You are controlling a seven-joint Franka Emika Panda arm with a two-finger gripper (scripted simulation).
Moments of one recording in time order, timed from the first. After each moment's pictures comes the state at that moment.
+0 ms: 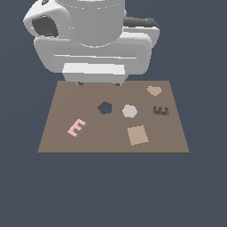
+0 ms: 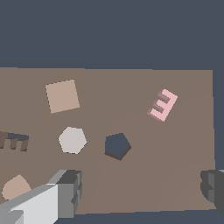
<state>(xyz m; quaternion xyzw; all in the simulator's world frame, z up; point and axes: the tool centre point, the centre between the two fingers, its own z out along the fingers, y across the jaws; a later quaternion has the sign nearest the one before) 0.007 -0.034 0.189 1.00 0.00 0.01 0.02</state>
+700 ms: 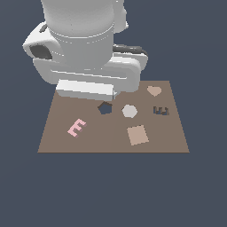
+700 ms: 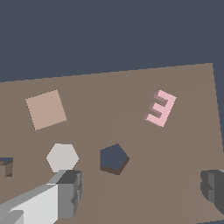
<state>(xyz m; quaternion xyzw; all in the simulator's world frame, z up) 0.023 -0.048 0.162 1.00 -0.05 0.01 0.02</state>
